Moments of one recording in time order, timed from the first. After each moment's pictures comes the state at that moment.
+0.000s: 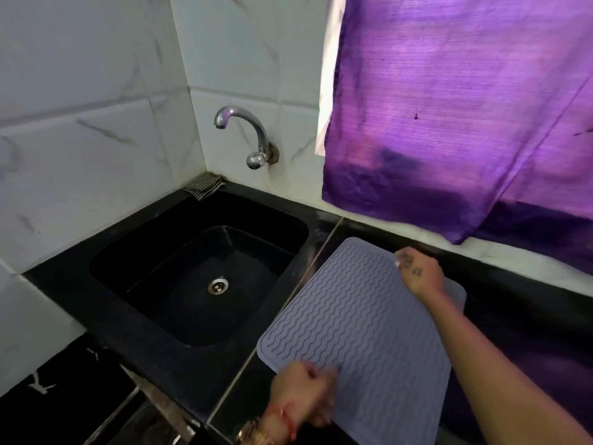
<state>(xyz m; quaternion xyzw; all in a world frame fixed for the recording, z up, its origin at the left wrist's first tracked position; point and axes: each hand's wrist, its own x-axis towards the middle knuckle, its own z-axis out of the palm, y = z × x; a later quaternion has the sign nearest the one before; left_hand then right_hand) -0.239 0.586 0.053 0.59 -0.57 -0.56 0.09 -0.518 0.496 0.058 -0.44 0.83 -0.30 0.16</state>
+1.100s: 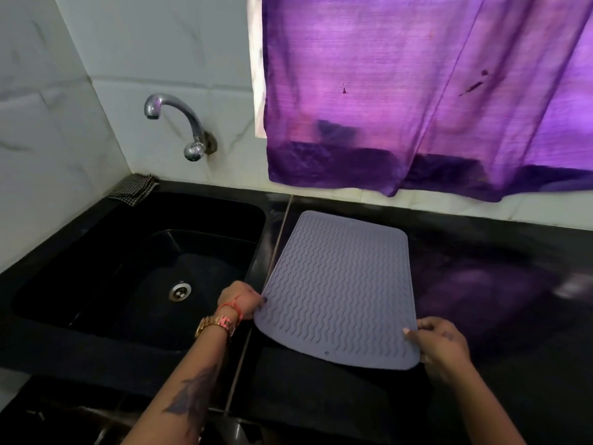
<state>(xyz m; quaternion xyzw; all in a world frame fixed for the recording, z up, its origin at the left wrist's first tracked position) -0.190 0.450 0.032 0.58 -0.69 -0.42 0.03 -0.419 0.698 0.014 -0.06 0.86 -0.42 0.28</state>
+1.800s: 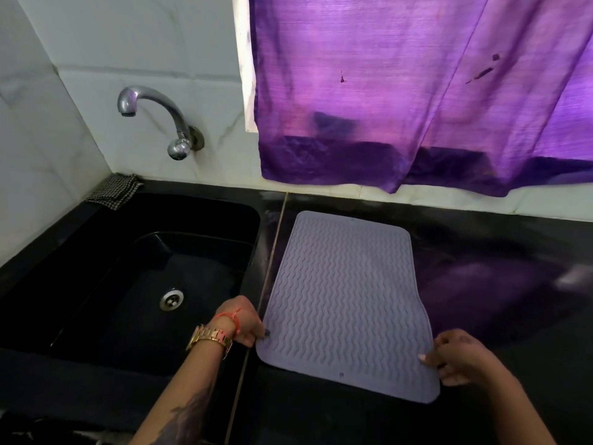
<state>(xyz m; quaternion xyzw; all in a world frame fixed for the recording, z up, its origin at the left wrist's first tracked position) -0.195 0.436 0.032 0.53 -0.69 -0.48 -0.13 -0.448 0.696 0.031 -0.04 0.86 -0.26 0.44</state>
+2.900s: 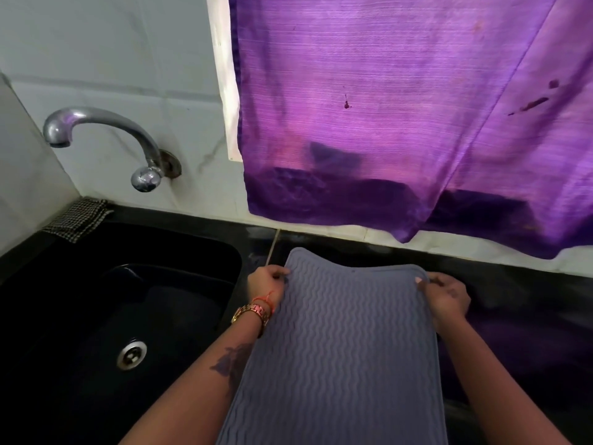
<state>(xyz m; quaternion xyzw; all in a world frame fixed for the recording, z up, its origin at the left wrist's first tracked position) -0.380 0.330 0.013 0.53 -0.68 -0.44 0.24 -0.599 0.513 0.037 -0.04 0.84 -0.52 0.14</state>
